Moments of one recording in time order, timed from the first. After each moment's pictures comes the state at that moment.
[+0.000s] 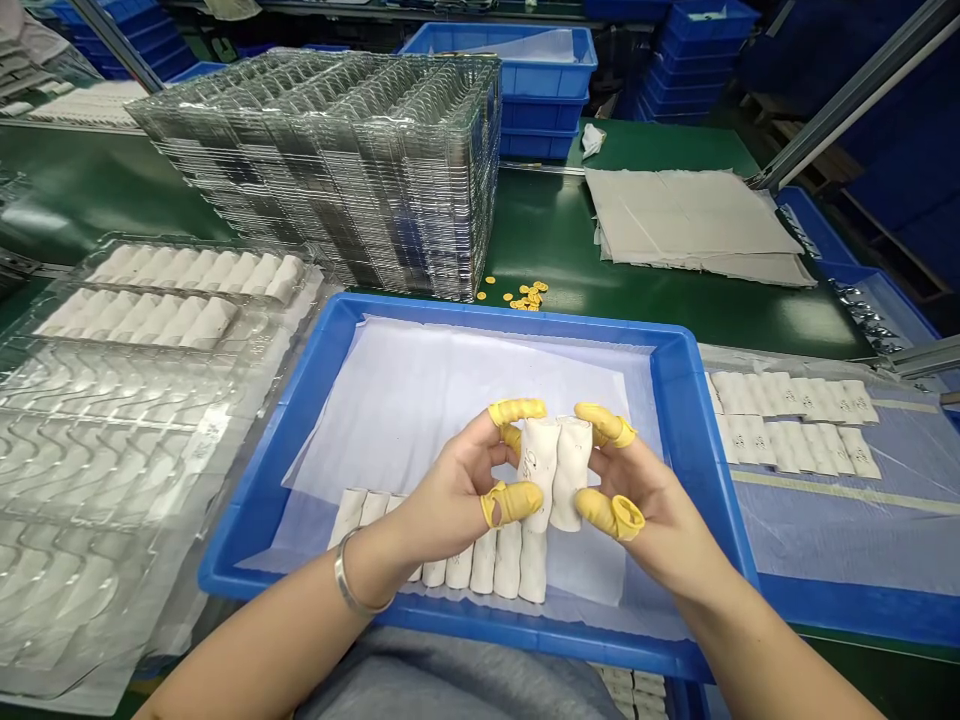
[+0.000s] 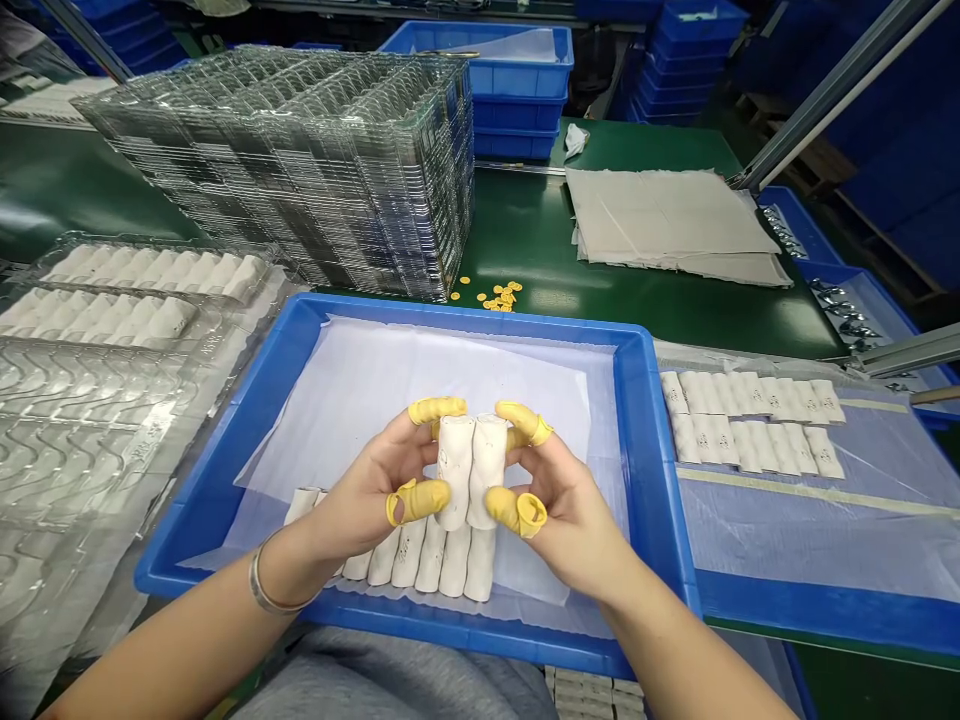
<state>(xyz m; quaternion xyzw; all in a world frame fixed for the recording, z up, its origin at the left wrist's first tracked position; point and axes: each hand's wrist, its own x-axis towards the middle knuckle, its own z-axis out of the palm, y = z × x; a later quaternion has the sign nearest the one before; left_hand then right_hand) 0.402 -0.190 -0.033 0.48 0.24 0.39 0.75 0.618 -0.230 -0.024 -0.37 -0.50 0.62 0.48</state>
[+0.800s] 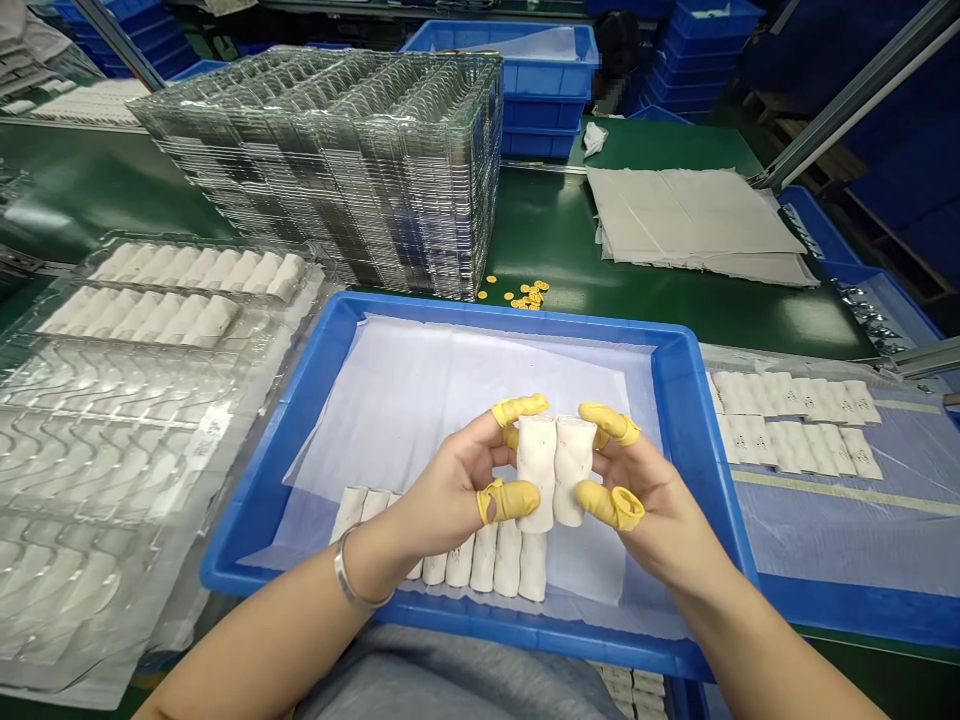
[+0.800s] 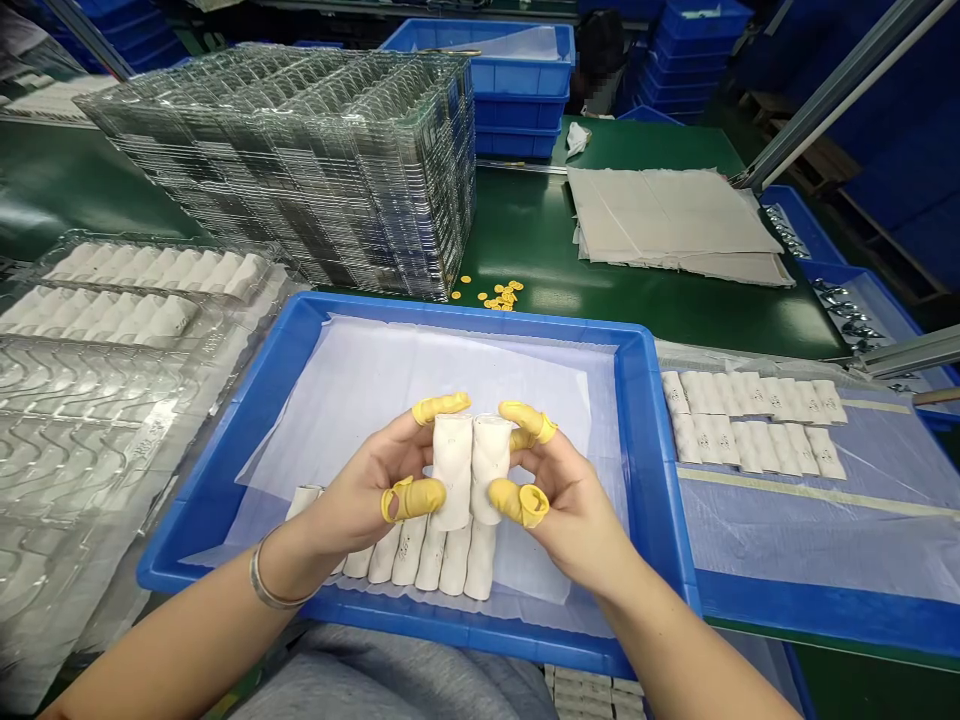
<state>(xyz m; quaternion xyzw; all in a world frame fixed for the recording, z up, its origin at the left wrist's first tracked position) 0.400 -0.187 -0.035 0.46 0.20 0.40 0.76 0.619 -0.229 -0.028 -0.39 -0.49 0.59 0.50</state>
